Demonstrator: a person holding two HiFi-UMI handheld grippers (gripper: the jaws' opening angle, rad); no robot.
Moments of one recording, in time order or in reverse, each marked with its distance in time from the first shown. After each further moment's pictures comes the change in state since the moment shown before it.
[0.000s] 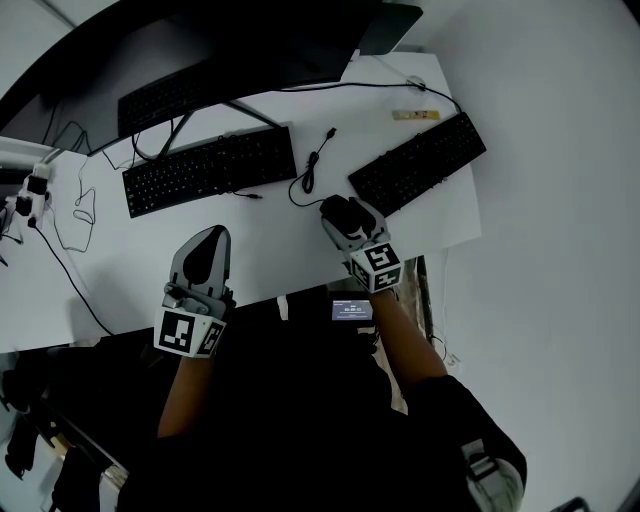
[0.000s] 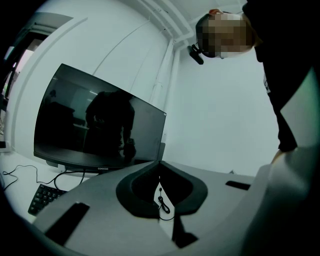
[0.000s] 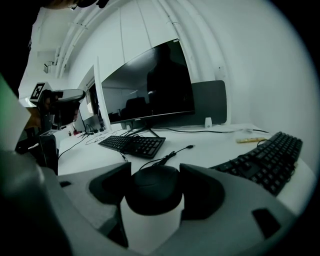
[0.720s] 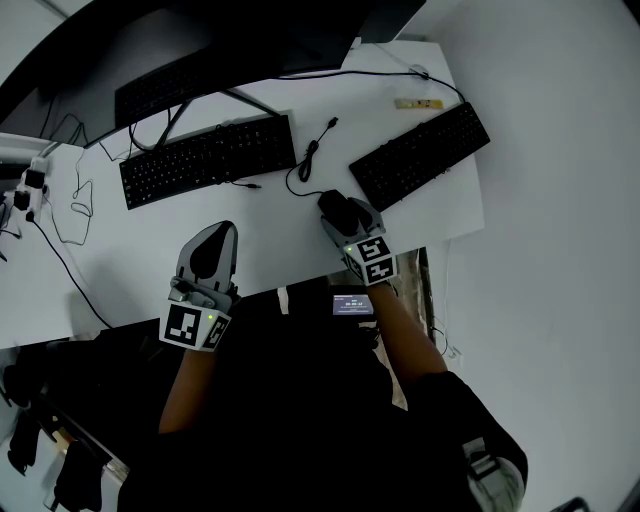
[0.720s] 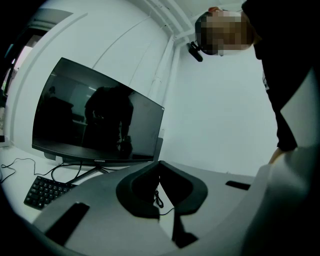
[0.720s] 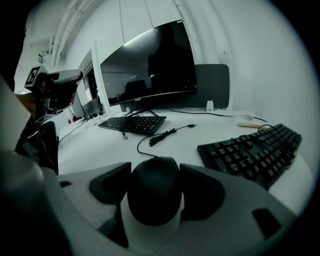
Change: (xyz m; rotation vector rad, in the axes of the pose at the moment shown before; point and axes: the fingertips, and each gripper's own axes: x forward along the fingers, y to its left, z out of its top) left arm 0.001 -0.011 -0.022 -0.013 0.038 -0.016; right arm 0.006 0.001 -0.053 -0.027 0.178 -0.012
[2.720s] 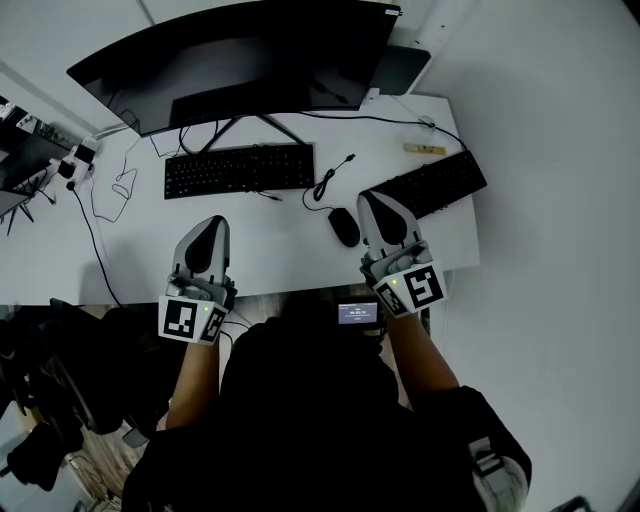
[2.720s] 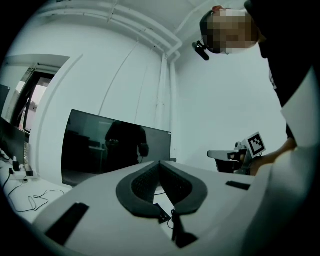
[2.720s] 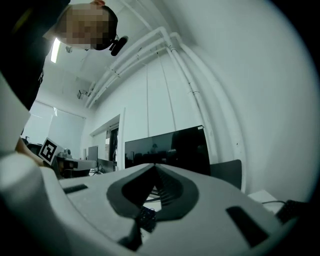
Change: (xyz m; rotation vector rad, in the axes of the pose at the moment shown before) left arm -0.071 -0.018 0.078 0.130 -0.197 0.207; right arm -0.197 0.060 0.239 -0.133 -0.764 0.121
